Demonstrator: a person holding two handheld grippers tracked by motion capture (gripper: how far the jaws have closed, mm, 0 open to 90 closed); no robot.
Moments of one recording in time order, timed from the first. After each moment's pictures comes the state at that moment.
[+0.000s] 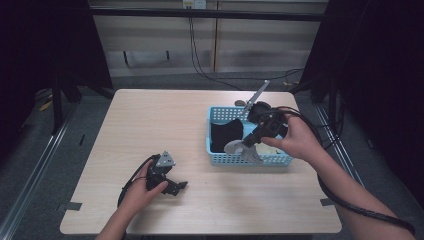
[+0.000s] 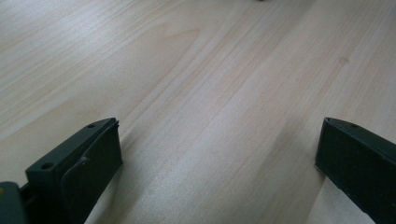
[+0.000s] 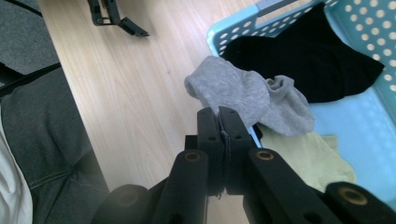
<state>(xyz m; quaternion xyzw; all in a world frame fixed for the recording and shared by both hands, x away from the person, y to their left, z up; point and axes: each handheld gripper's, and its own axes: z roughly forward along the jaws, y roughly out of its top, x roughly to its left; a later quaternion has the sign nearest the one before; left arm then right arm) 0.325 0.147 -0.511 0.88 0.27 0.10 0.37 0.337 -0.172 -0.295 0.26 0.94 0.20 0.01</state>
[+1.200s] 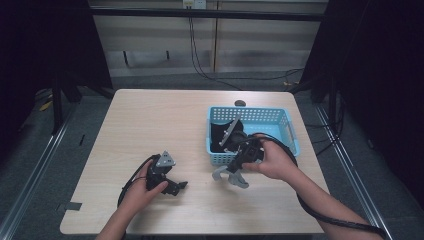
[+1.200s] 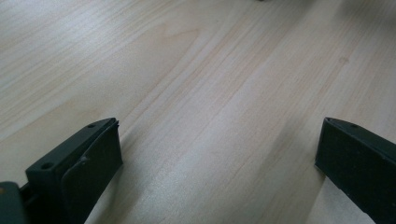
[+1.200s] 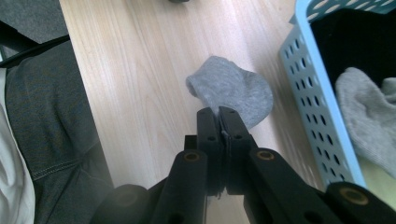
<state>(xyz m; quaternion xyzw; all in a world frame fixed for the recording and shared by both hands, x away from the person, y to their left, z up) 0.325 0.147 -0.511 0.88 0.27 0.10 0.37 0.326 -0.131 -0.372 0.21 0.96 0.17 -0.05</state>
